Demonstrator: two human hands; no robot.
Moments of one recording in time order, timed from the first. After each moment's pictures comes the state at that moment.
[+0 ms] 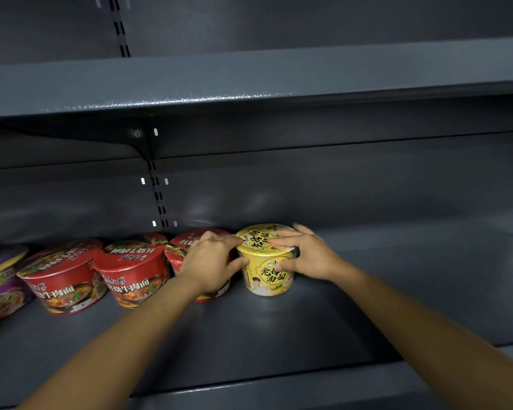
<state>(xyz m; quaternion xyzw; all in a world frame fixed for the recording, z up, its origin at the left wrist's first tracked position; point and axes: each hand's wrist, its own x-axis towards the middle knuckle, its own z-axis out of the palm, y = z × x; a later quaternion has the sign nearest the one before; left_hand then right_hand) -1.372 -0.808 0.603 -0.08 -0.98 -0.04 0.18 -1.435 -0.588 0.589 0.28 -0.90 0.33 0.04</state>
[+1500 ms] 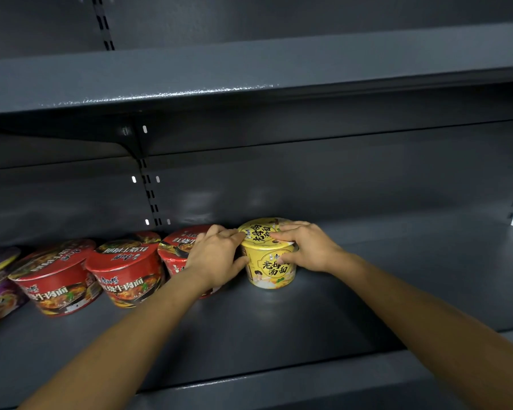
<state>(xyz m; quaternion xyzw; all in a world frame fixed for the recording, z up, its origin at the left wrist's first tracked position) -1.373 -0.786 0.609 -0.10 -0.98 0.04 0.16 -1.432 -0.579 0.602 0.30 -0.93 0.19 0.09</state>
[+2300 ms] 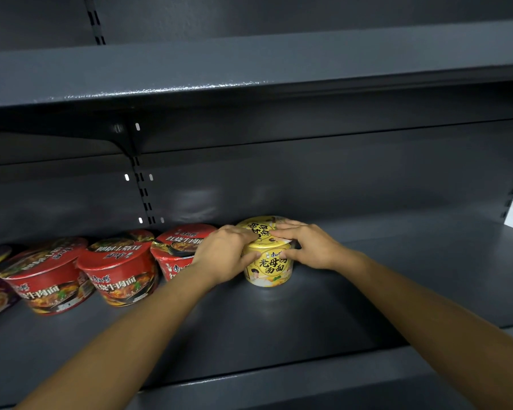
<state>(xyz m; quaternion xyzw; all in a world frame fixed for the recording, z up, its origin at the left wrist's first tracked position) -1.384 -0.767 0.607 -0.16 -0.97 -0.01 0.18 -1.436 -0.563 0.598 0.33 -0.91 0.24 0.06</state>
